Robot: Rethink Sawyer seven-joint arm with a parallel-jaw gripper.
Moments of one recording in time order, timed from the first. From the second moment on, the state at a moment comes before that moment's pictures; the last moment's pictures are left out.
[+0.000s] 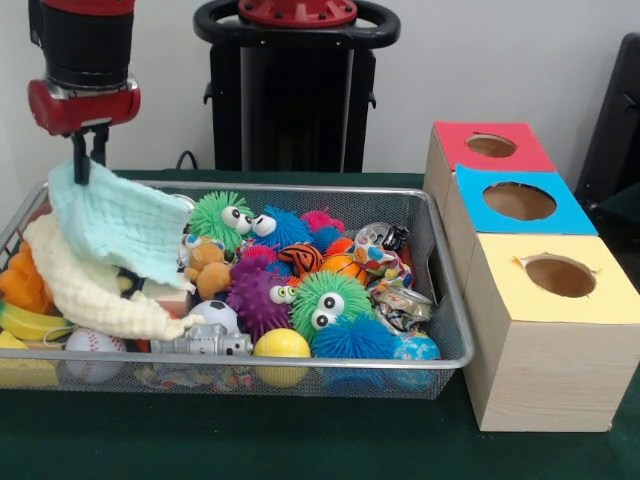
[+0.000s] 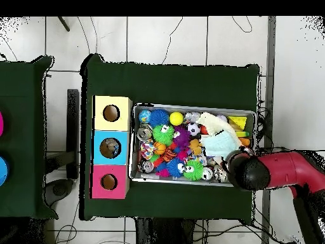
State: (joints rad) arm -1.07 -0.78 0.73 1.81 -0.90 0.82 1.12
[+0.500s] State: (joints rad) arm -1.16 -0.77 0.79 1.81 -0.65 1.15 1.02
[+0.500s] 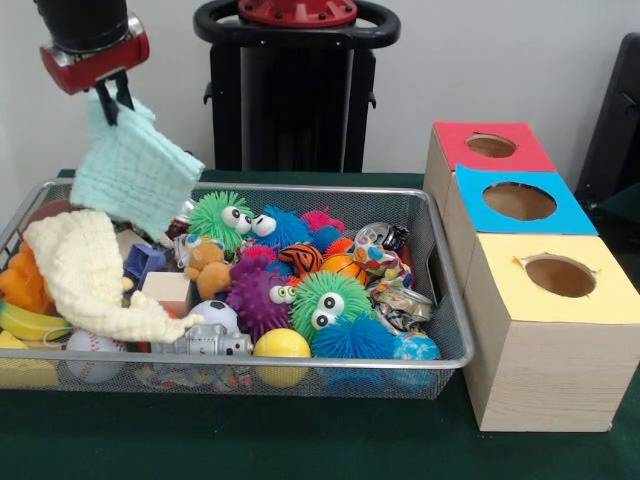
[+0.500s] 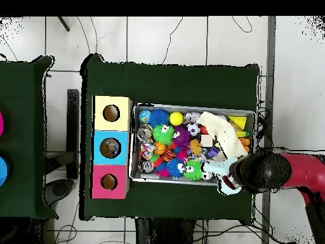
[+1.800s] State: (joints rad) arm -1.34 -0.60 1.02 1.84 -0.43 1.19 1.01
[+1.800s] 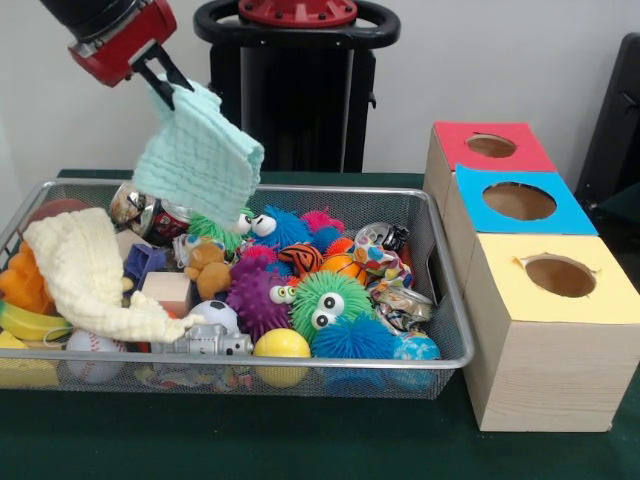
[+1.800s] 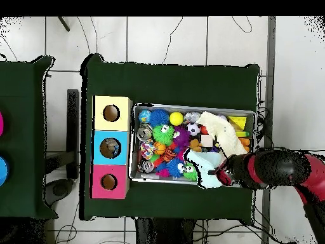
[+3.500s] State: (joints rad) arm -1.39 -0.38 1.27 1.90 -0.28 1.01 1.01
